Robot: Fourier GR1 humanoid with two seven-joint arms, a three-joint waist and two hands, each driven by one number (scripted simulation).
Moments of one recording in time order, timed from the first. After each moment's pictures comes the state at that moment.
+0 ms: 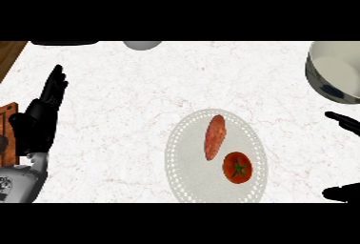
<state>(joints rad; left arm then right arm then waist) -0.21 0.47 -0.16 -1.57 0.09 0.35 0.13 0.03 -0.68 -0.01 -1.53 -0.04 0.28 -0.77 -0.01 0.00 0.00</state>
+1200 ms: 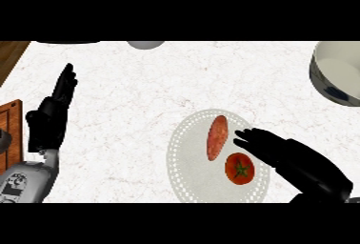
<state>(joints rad) -0.23 0.38 -0.14 -1.55 0.01 0.31 0.14 -0.10 -0.62 0.41 -1.92 0.51 0.41 0.02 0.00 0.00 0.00</state>
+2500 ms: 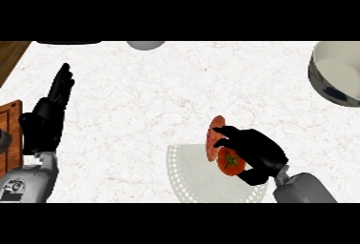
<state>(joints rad) -0.20 0.28 -0.03 -1.62 -0.11 0.20 0.19 -0.21 -0.33 0.44 -1.49 0.92 0.30 -0.15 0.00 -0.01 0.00</state>
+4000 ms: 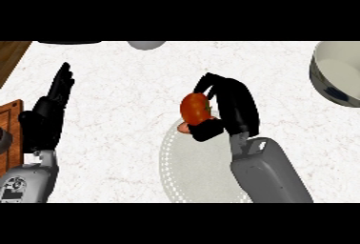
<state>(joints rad) -0.21 0.25 0.02 -1.61 -0.14 0.14 0.18 -0.52 0.00 0.32 -1.57 0.77 0.00 0.66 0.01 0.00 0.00</state>
